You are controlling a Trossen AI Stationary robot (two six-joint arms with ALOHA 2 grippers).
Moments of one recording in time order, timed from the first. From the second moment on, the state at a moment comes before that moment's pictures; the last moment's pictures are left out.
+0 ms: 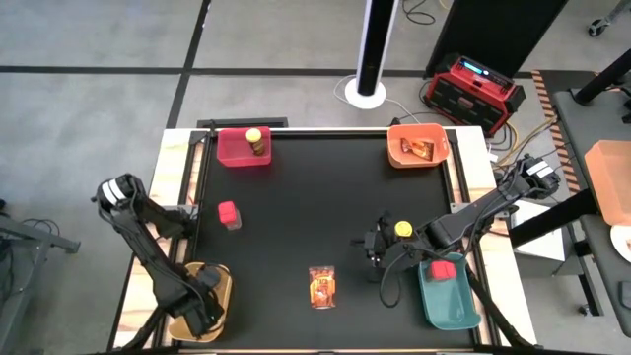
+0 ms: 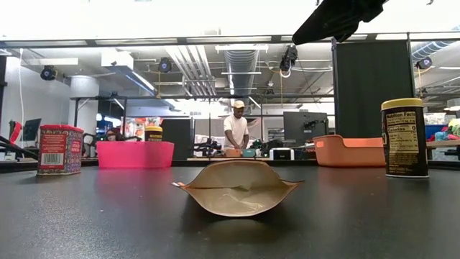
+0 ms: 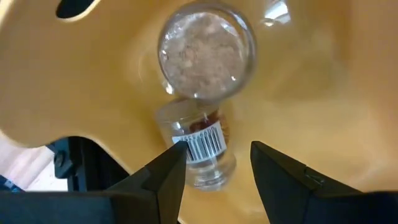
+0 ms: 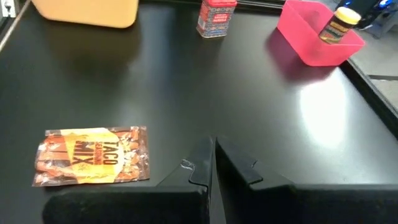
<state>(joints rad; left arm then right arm) -1.03 1.57 0.97 -1.05 0.17 -1.85 0.48 1.42 0.93 -0.21 0.58 0.25</state>
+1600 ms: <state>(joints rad) -1.06 1.74 1.06 -1.10 0.14 -1.74 0.49 1.42 0.93 -0.20 0.57 0.25</state>
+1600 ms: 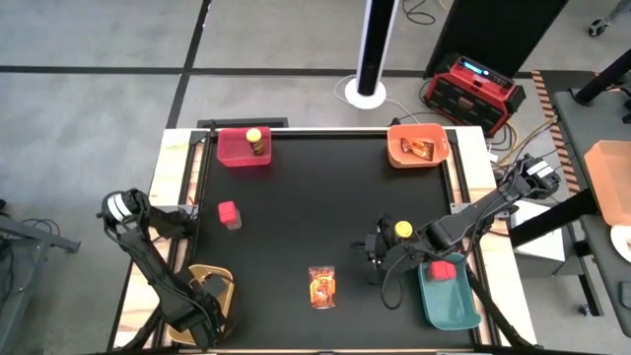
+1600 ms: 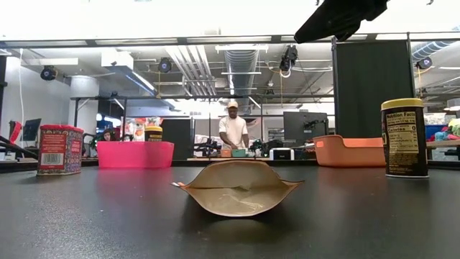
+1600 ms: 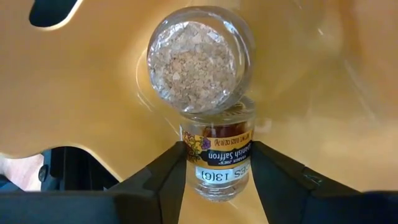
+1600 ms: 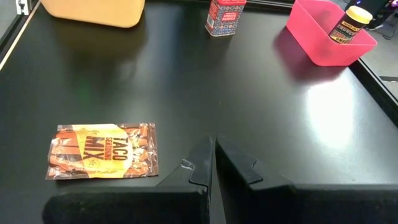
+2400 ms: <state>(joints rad) -1.06 1.73 1.16 -1.27 0.14 -1.83 0.49 1.42 0.93 -0.20 0.57 0.25</state>
